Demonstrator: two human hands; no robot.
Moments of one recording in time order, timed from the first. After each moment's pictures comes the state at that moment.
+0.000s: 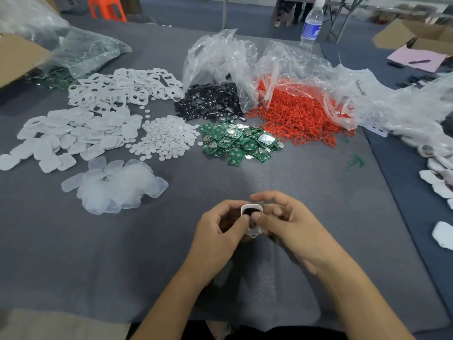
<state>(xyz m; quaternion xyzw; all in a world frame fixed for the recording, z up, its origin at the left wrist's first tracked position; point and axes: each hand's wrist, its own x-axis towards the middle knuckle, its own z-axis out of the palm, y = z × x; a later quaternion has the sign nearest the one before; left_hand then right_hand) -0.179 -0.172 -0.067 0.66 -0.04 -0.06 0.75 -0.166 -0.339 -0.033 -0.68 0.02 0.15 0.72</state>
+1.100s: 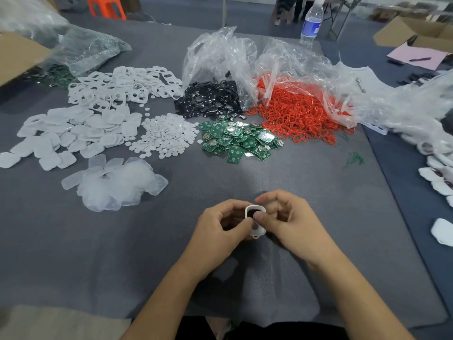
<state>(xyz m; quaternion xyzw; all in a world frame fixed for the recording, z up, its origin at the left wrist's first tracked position) -0.176 -0.168 -0.066 0.67 -0.06 -0.10 0.73 -0.167 -0.340 -0.031 -0.78 0.02 0.09 0.62</state>
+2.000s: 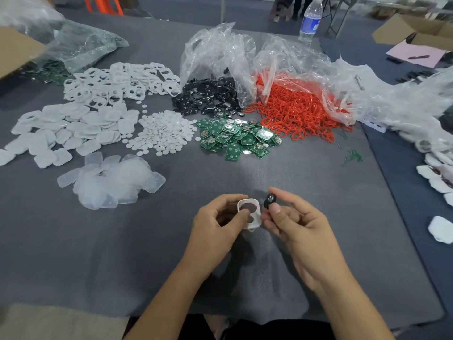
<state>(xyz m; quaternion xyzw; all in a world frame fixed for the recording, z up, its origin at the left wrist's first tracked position) -0.175 -0.175 -0.072 0.69 -0.01 -0.03 0.72 -0.193 -0.335 -0.037 -0.55 0.10 0.00 0.83</state>
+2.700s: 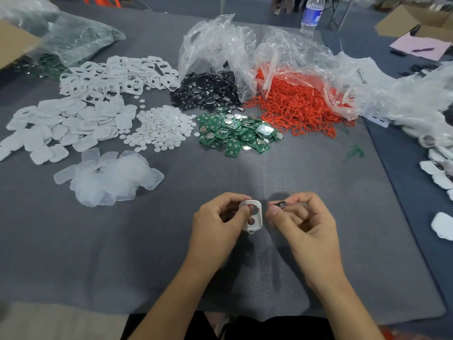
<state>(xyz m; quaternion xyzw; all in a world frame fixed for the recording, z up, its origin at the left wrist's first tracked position) -0.175 -0.183 -0.075 0.71 0.01 0.00 0.70 -0.200 -0.342 -0.046 -0.67 0.04 -0.09 0.74</state>
